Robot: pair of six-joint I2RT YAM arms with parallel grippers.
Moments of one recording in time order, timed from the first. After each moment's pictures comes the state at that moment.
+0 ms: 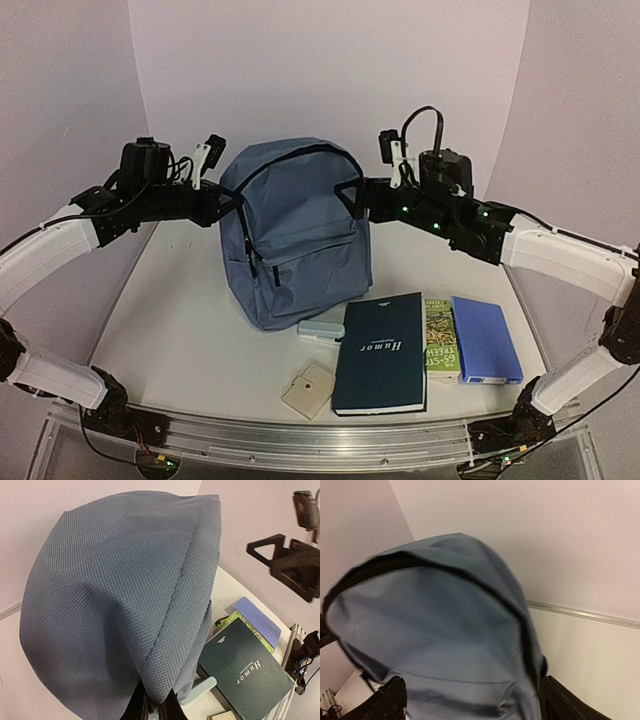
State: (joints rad) left arm -0.55 1.25 1.21 -0.33 0.31 -0.11; right arm 0.81 1.48 1.28 -0.01 0.13 0.30
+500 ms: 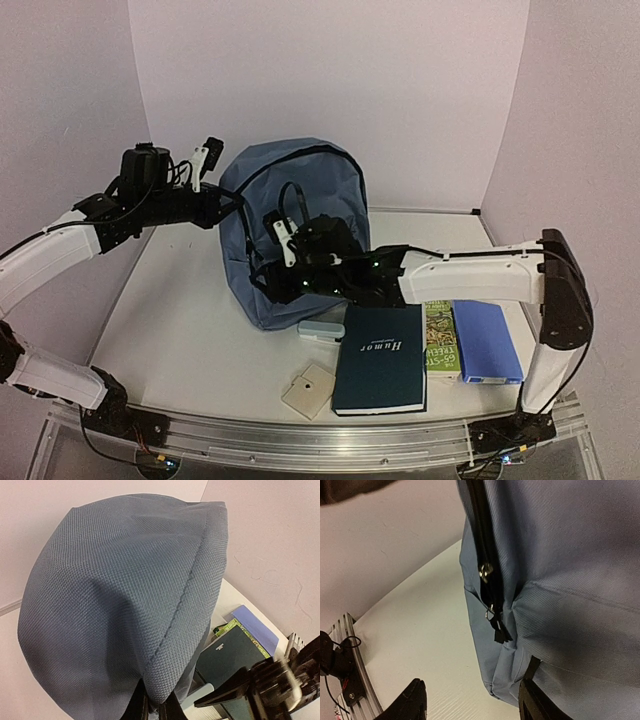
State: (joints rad) left arm -0.55 1.24 1.15 -0.25 0.30 -0.16; right arm 1.12 1.86 1.46 -0.04 0.15 0.30
